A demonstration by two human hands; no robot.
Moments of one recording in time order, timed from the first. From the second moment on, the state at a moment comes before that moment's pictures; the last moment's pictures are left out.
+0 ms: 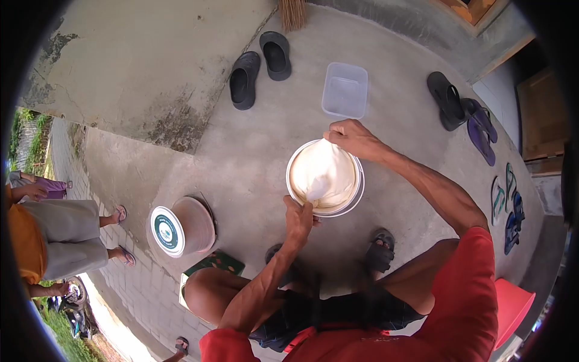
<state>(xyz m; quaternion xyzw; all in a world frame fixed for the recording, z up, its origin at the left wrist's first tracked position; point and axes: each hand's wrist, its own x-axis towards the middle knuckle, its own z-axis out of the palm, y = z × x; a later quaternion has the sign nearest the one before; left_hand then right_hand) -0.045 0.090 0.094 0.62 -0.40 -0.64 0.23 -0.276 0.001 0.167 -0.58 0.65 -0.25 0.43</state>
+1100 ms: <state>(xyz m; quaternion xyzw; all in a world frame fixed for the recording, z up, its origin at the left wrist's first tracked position) -0.096 0.055 0.098 0.44 -0.67 -0.33 0.50 -0.249 0.091 0.160 -0.76 0.53 -0.24 0.30</state>
